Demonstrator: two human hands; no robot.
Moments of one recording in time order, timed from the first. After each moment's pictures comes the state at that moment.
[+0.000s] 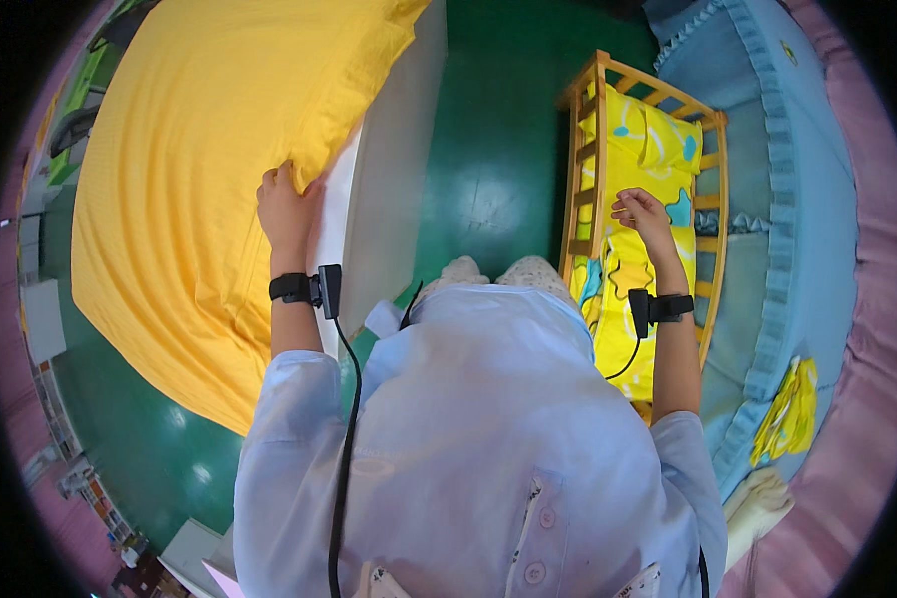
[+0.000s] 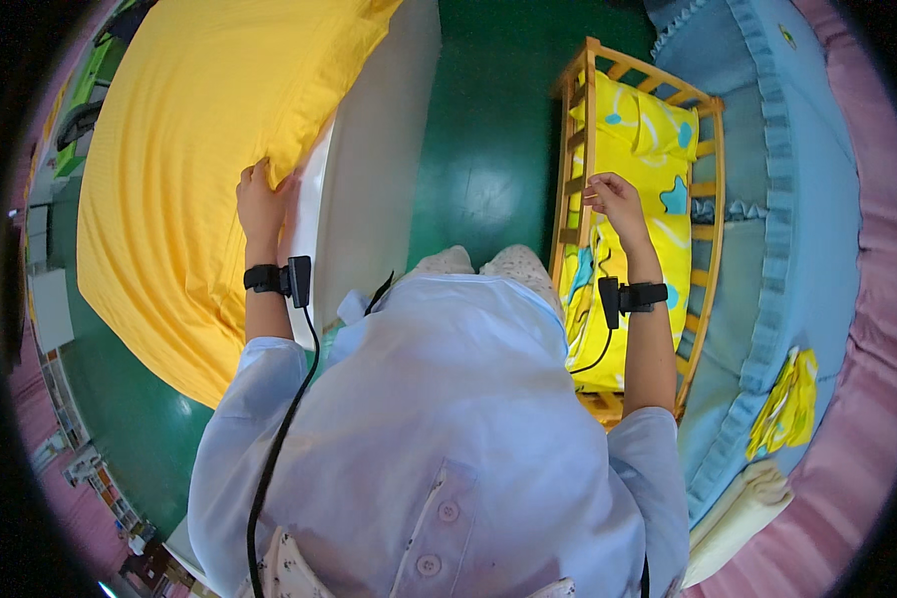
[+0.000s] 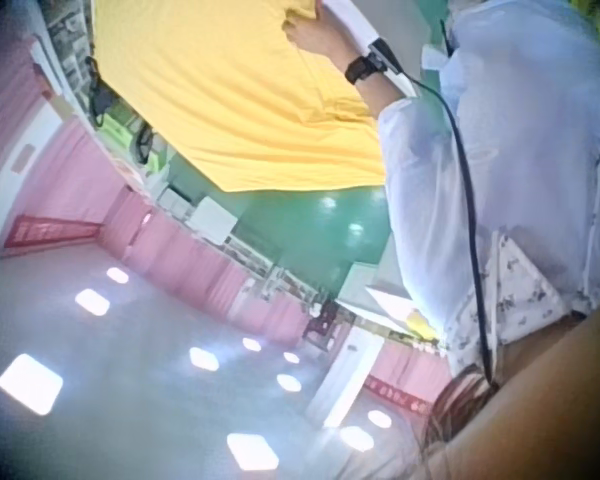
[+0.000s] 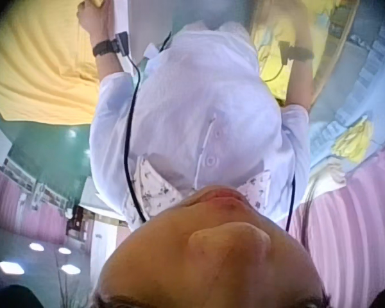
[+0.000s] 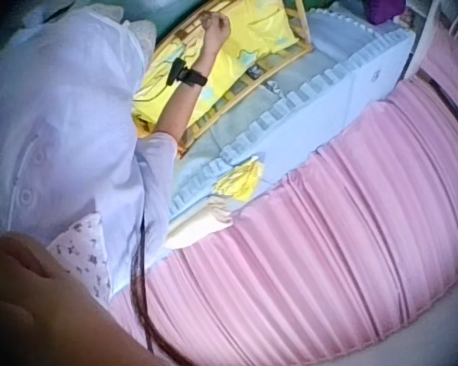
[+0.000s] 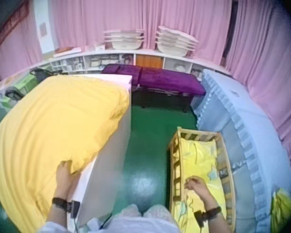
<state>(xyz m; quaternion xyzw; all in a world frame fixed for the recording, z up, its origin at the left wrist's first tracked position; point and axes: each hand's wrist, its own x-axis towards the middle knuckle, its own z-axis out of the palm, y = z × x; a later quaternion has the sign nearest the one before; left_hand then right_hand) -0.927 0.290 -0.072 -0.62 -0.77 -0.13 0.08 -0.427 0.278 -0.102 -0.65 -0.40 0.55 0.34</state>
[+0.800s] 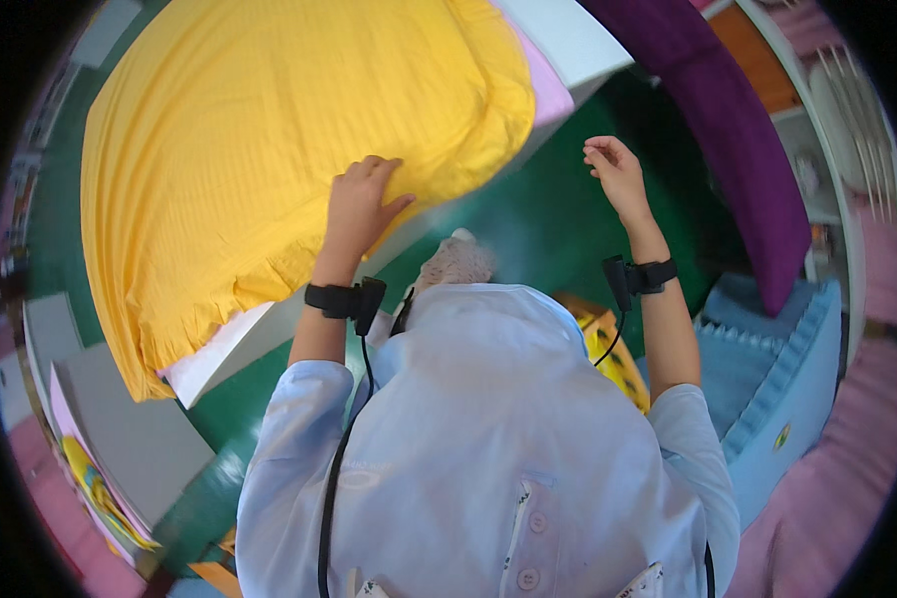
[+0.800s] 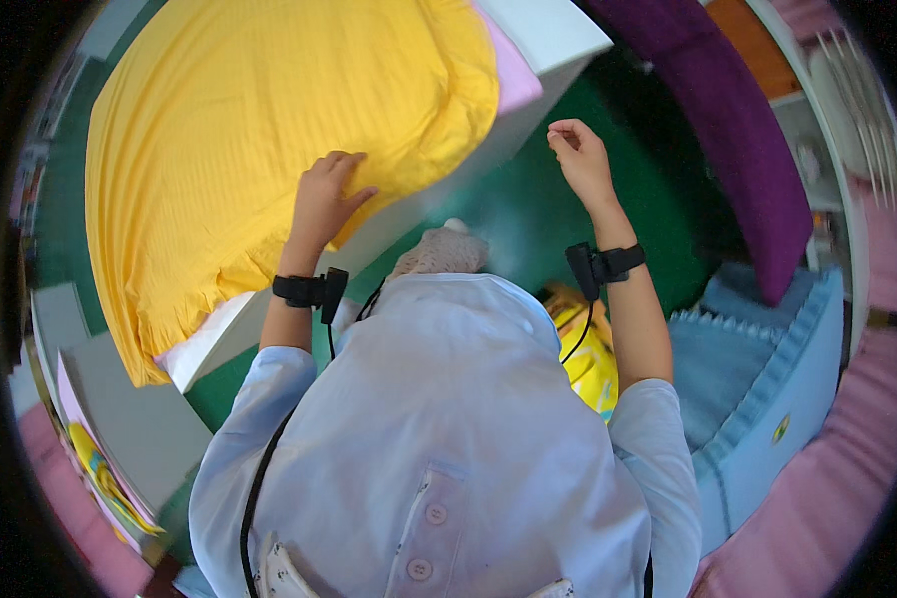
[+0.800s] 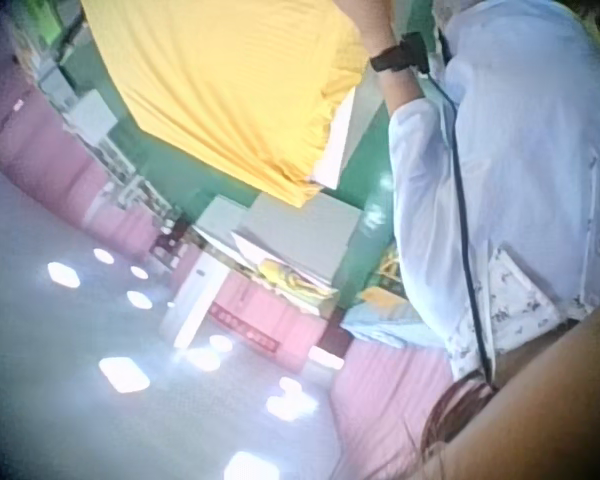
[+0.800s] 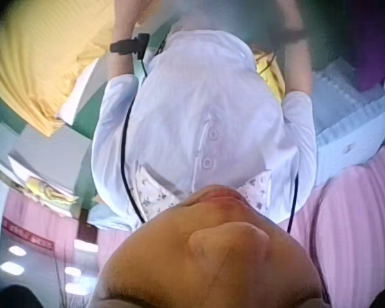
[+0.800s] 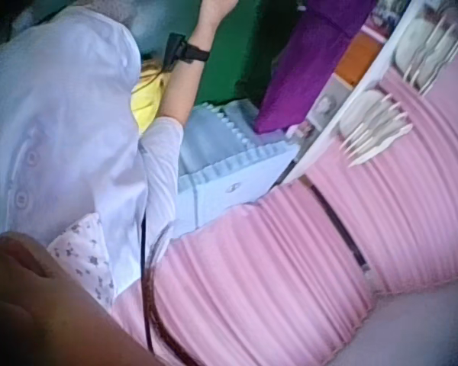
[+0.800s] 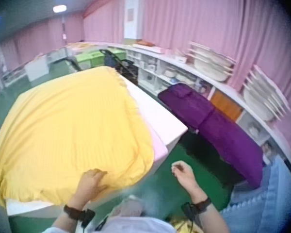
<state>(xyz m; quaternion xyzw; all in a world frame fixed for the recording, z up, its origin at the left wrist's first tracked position) -0.790 0.647 -0.054 -0.53 -0.81 -0.24 0.00 -0.570 0.923 -0.073 -0.36 -0.74 0.53 0.21</state>
